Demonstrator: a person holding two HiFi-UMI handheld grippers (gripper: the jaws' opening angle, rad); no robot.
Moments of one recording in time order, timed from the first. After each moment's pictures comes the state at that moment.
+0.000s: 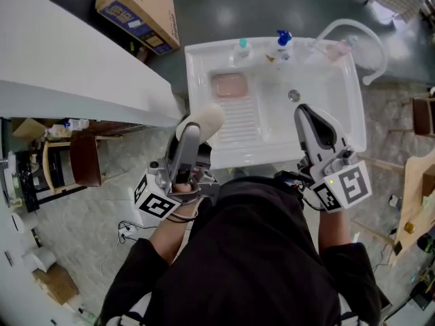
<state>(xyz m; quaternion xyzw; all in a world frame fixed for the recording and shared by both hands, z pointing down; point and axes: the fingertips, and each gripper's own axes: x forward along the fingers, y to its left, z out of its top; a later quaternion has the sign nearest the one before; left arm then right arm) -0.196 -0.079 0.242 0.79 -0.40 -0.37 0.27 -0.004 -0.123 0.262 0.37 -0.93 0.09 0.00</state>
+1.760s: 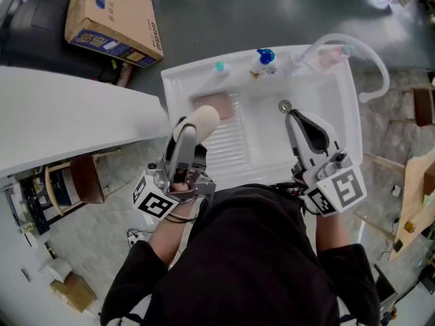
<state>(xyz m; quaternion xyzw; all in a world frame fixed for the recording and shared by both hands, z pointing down) -0.161 -0.202 0.286 0.79 -0.41 -0.32 0.32 0.027 -0.219 0.297 0.38 -0.91 0.14 0.01</state>
